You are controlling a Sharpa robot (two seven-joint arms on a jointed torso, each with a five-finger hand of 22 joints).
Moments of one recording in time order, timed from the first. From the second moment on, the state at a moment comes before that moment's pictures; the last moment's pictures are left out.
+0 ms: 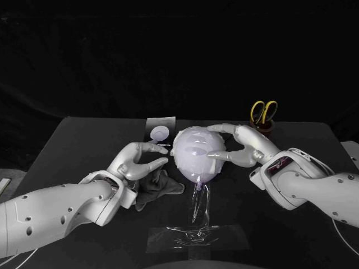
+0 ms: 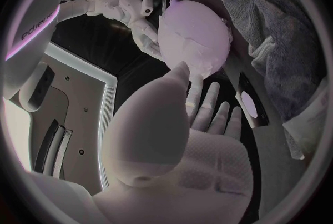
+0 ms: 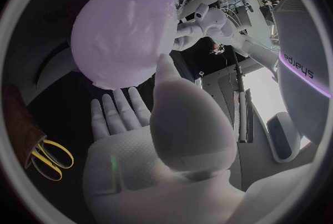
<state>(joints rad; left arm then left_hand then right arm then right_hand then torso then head) 0.95 -0.94 -0.06 1.62 -0.61 -0.60 0.48 1.60 -0.12 0.22 0.27 0.05 0.79 0.20 0.27 0.29 0.75 0.26 0.06 0.06 0.29 0.25 0.08 0.05 0.08 0.17 0.29 0.04 0.09 1.20 -0.88 -0.19 1.68 -1.18 -0.67 0.14 1.48 -0.06 -0.08 0.29 0.06 0.60 0.18 0.13 0.17 0.60 0.26 0.05 0.05 0.41 0.25 0.06 0.06 0.10 0.25 0.30 0.07 0.15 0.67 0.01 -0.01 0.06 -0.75</state>
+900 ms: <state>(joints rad) 1.03 -0.84 -0.05 1.54 -0.65 -0.56 0.54 1.62 -0.26 -0.16 0.30 0.06 0.30 0.14 0.09 0.13 0.31 0.16 0.04 0.03 0.19 0.21 0.03 0.03 0.08 0.16 0.29 0.04 0.07 1.20 -0.87 -0.19 1.67 -1.15 -0.67 0.15 1.41 -0.25 -0.24 0.30 0.07 0.36 0.15 0.05 0.10 0.42 0.28 0.04 0.04 0.29 0.27 0.04 0.04 0.10 0.22 0.29 0.06 0.13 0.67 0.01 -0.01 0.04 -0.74</state>
